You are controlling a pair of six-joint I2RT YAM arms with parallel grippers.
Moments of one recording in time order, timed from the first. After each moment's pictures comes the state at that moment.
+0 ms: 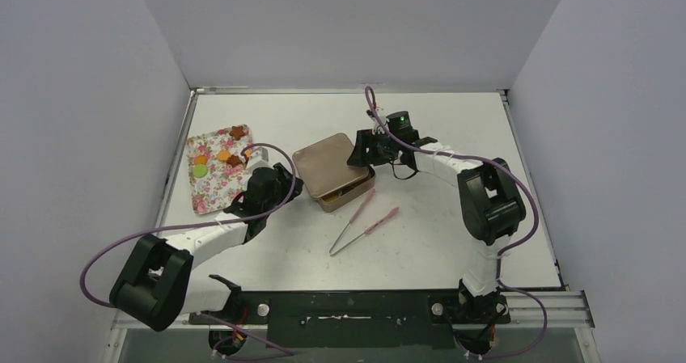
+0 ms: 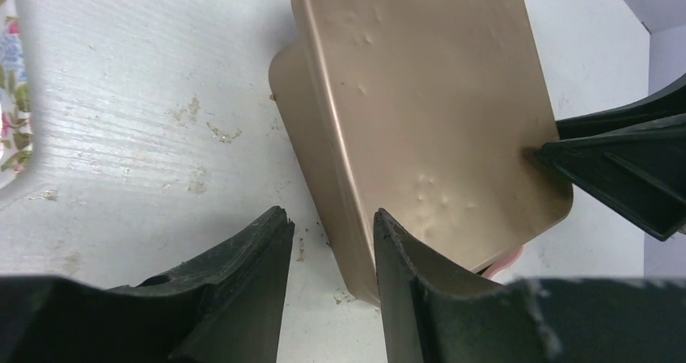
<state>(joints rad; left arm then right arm) -0.47 1.26 0.49 0.26 -0.21 -0.86 0.42 1.90 1.26 -0.07 -0.49 0.28</state>
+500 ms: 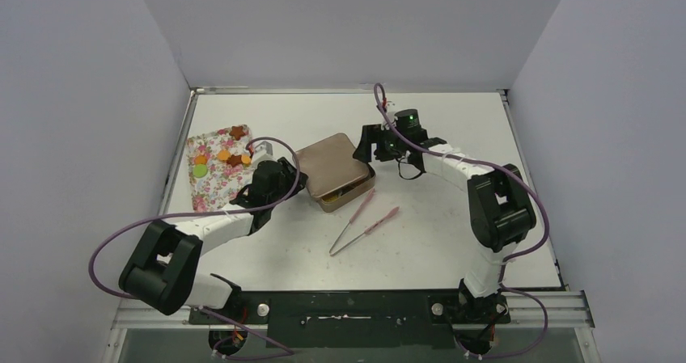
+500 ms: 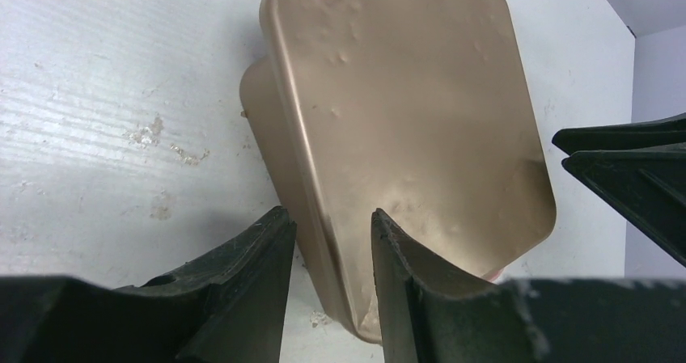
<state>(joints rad) -0.47 1.36 0.55 0.30 -0.17 -0.88 0.41 1.81 1.21 -0.05 -0.38 0.27</state>
